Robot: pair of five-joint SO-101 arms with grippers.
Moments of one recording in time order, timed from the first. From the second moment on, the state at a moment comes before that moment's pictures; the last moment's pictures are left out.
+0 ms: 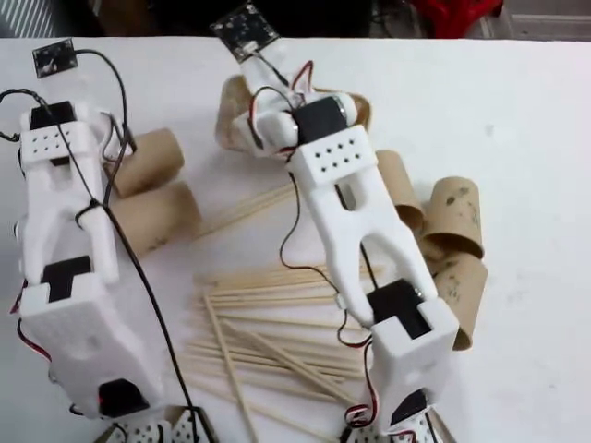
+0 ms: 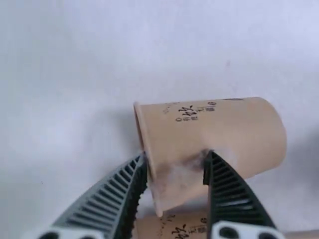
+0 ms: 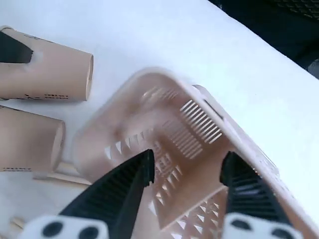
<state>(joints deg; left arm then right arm) -21.5 26.3 -16.8 69.5 8.4 -28.6 17.5 -32.3 71.6 15.8</state>
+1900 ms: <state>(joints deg) -20.4 25.2 -13.8 67.6 8.4 11.4 -34.4 14.0 93.5 57.5</state>
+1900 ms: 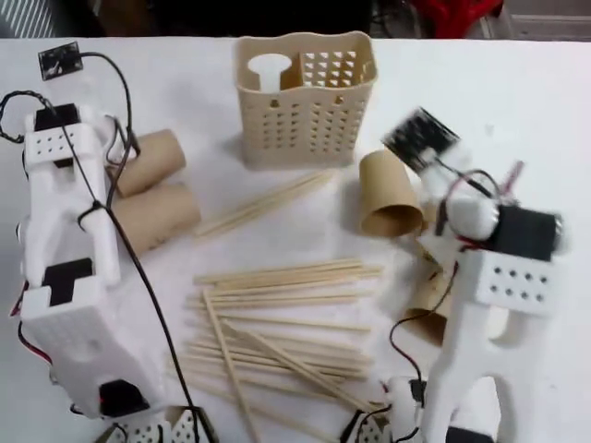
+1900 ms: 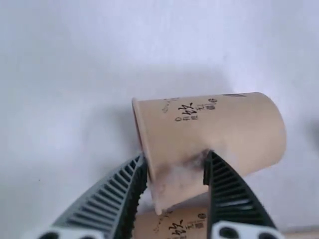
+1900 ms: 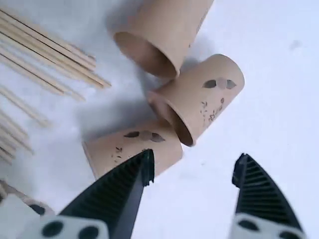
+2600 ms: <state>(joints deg) -20.3 24.7 -9.7 62.1 8.4 21.4 -35.1 52.0 53.9 84.9</state>
